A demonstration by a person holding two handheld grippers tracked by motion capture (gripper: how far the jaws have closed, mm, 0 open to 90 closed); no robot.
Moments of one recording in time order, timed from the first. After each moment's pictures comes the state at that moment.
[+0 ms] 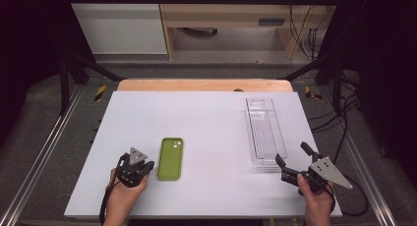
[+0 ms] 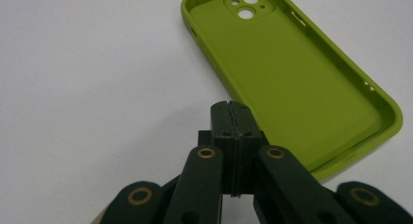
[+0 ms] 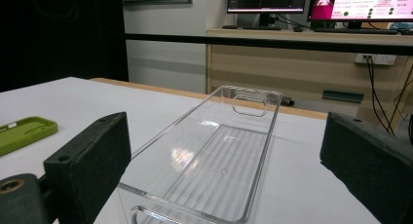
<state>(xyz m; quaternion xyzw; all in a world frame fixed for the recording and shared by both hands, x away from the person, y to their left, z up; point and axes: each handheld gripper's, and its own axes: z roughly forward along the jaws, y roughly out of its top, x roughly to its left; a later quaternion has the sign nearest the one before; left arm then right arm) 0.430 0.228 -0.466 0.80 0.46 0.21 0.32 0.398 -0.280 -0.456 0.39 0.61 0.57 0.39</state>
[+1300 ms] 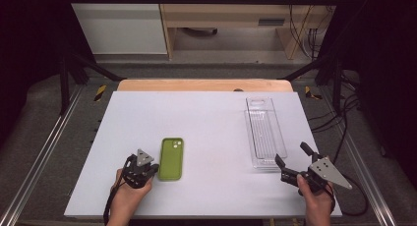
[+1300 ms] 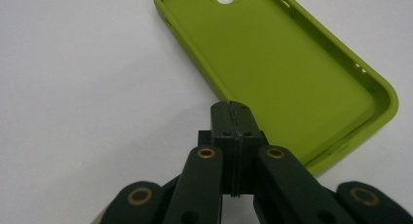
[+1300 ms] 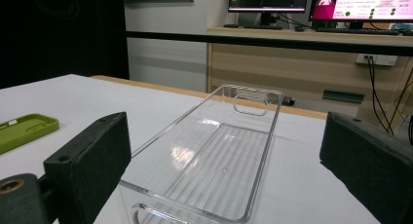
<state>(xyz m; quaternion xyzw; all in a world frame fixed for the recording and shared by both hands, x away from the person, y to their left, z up) 0.431 0.215 -0.473 0.82 0.44 0.20 0.31 0.397 -0.279 -0.456 0.39 0.61 0.57 0.39</state>
